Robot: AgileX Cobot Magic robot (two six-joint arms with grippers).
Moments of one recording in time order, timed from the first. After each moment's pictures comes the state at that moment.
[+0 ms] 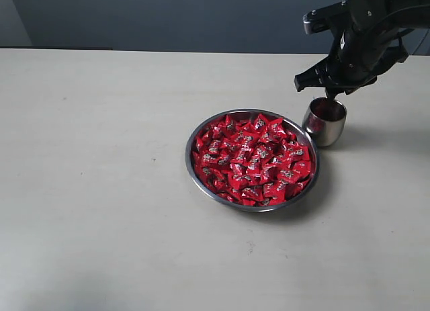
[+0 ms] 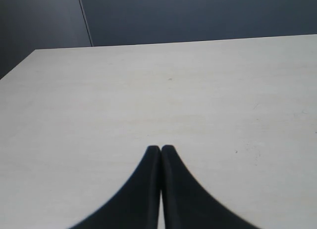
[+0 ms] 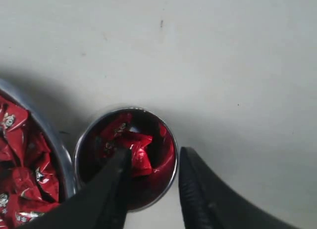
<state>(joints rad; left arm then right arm) 0.19 0.00 0.00 0.03 0.34 0.03 0.42 1.90 -1.37 -0.33 0.76 0.24</state>
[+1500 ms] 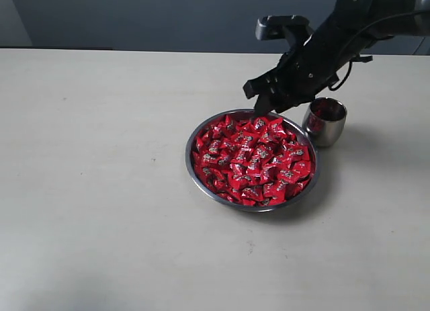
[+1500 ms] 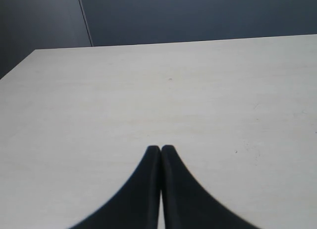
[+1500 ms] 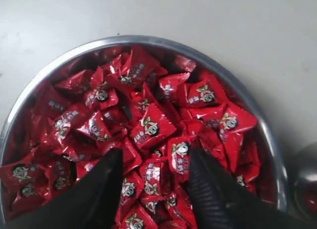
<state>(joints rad) 0.19 0.00 0.00 0.03 0.34 0.03 0.47 1.93 -1.37 0.42 0.74 -0.38</state>
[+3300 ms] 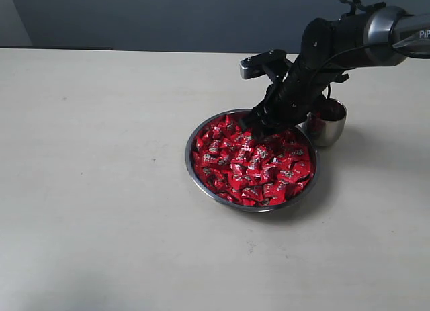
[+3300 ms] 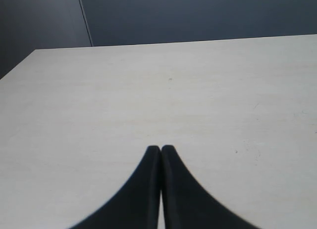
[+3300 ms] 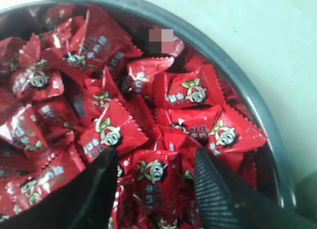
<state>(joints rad) 0.19 0.00 0.00 0.03 0.34 0.03 0.51 2.07 -1.37 0.24 0.64 -0.34</state>
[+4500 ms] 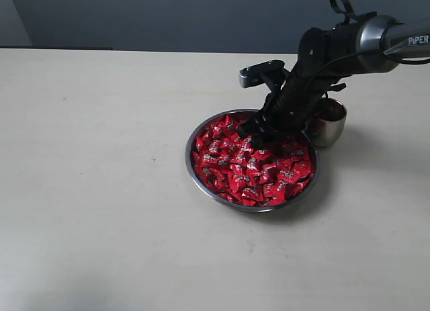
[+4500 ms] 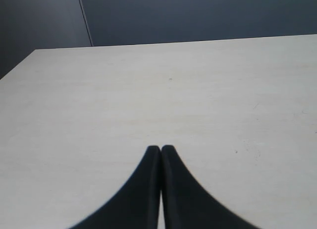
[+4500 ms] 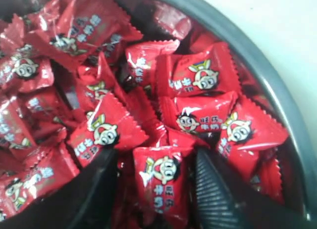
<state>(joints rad) 0.19 0.00 0.00 0.03 0.34 0.03 0.51 2.11 -1.37 0.26 0.65 -0.34</state>
